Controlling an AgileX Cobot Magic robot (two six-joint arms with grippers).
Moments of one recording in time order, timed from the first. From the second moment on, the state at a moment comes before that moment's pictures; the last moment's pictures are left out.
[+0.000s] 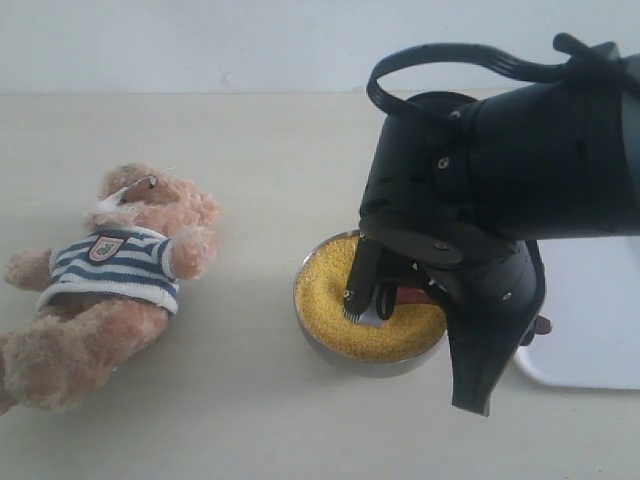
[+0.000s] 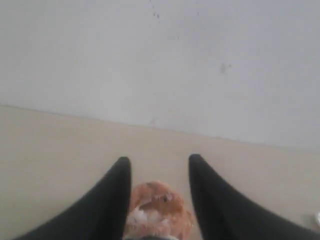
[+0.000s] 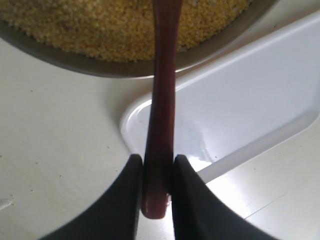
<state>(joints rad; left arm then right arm) 0.08 0.39 -0.41 -0.67 0.29 0.36 0.94 1.69 -1.00 -0.52 1.22 0.01</state>
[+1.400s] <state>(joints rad) -0.01 1.65 -0.93 -0.44 1.00 0.24 0.94 1.69 -1.00 -0.51 1.22 0.00</state>
